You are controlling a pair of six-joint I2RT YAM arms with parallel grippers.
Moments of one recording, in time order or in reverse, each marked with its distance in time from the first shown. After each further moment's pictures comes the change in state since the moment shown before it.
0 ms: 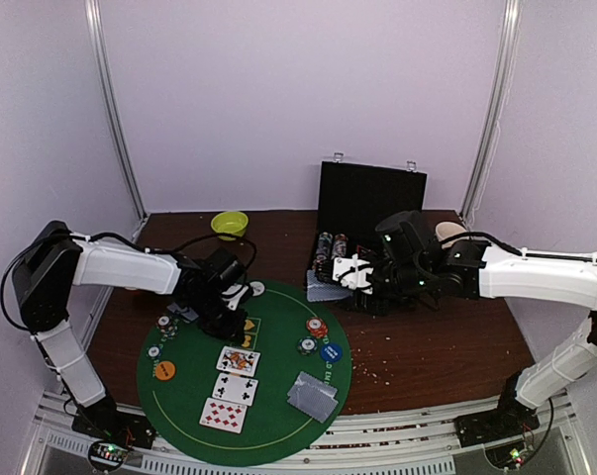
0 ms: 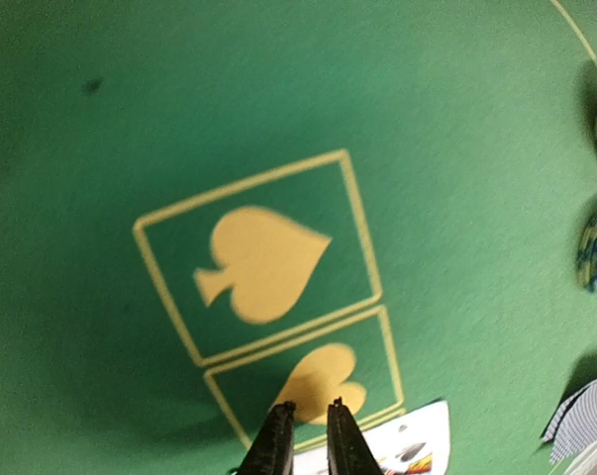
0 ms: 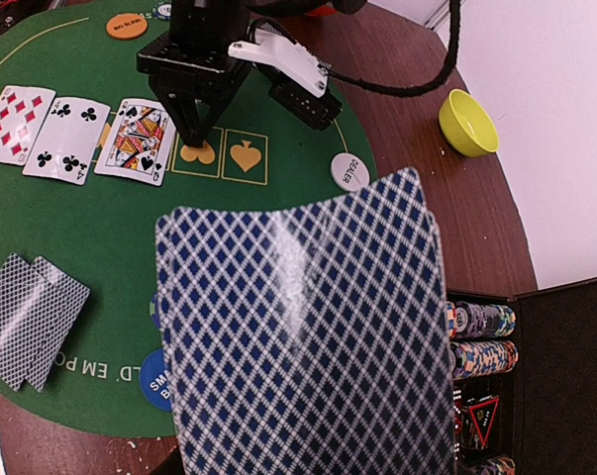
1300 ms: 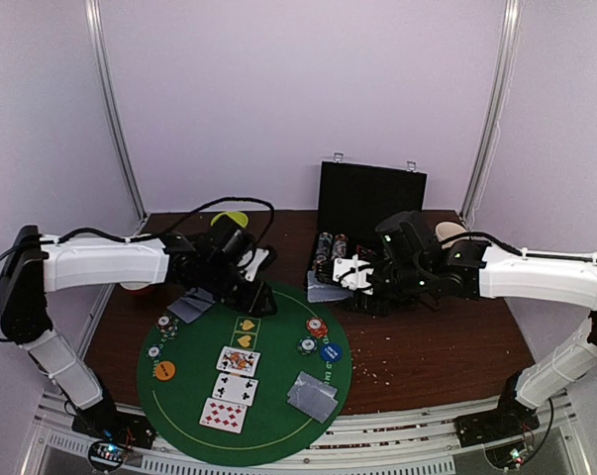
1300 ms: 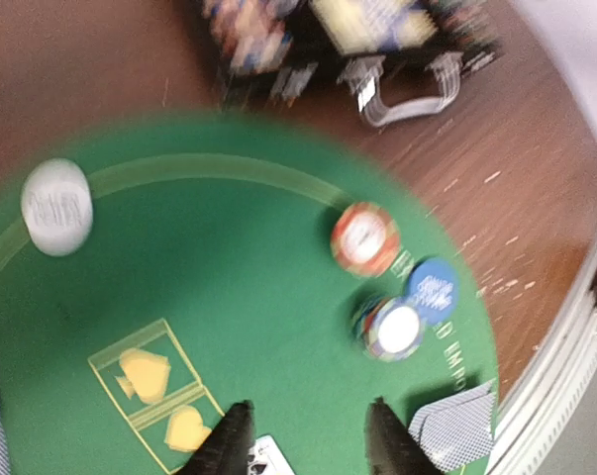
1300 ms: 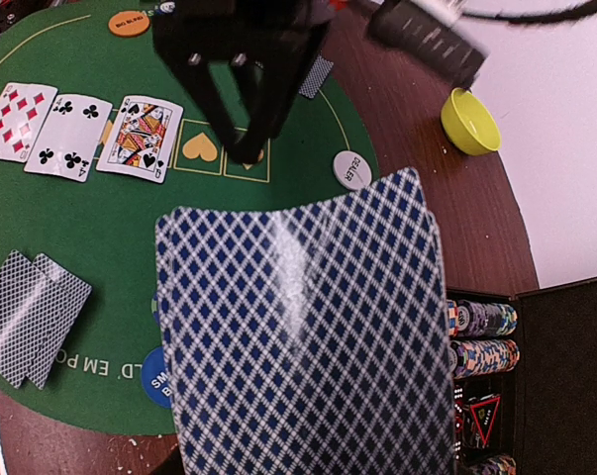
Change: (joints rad) left arm -0.085 -0.095 0.147 0.073 0.021 0.031; right arm 0.000 -0.001 0.000 -0.008 -0.001 -0.003
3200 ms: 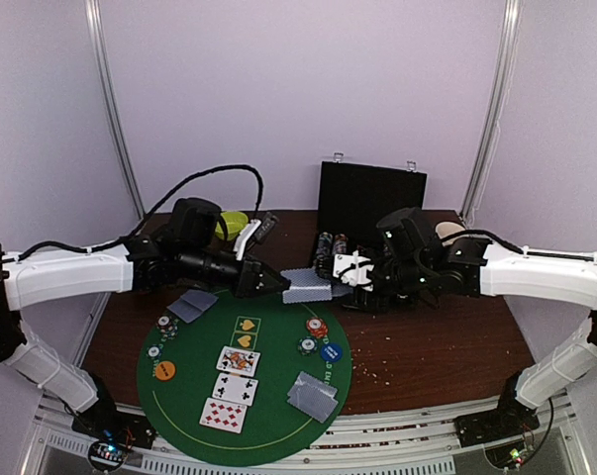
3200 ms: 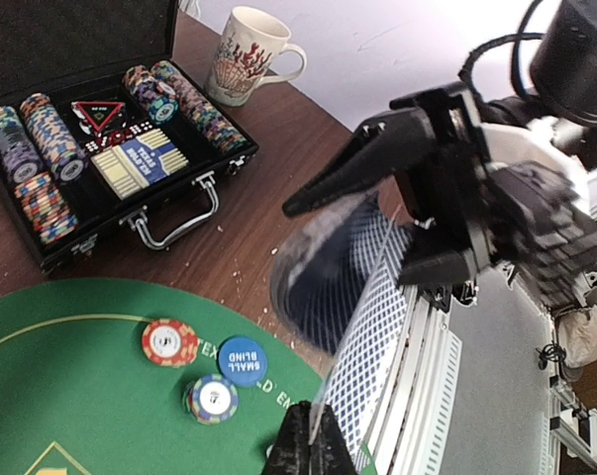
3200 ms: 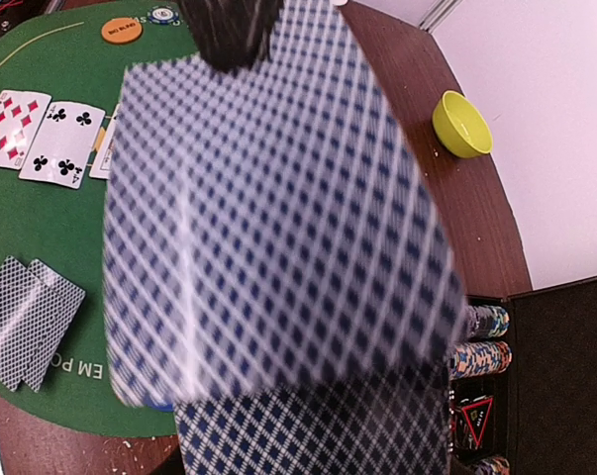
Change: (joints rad) left arm 0.016 -0.189 -0.117 0.386 0.376 0.046; right arm -0.005 0.000 0.016 0.001 -0.002 0.000
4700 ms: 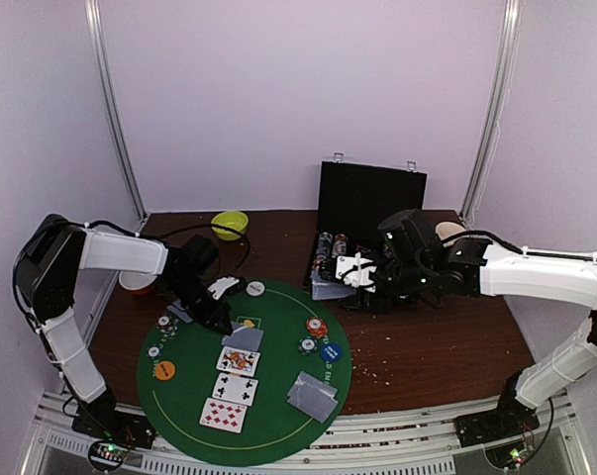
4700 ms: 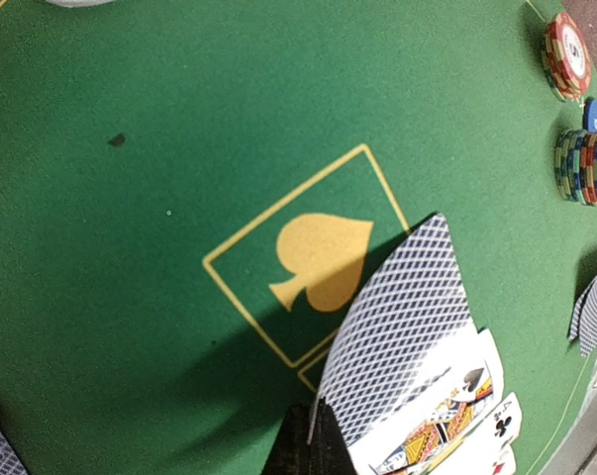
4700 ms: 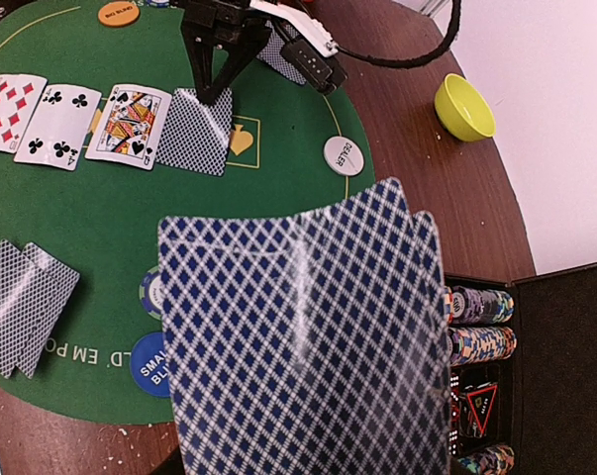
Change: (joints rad) left arm 0.298 0.342 0.019 -0.533 -0.130 0.406; right arm -0.018 0.000 -0.015 -0.017 0.008 -0.007
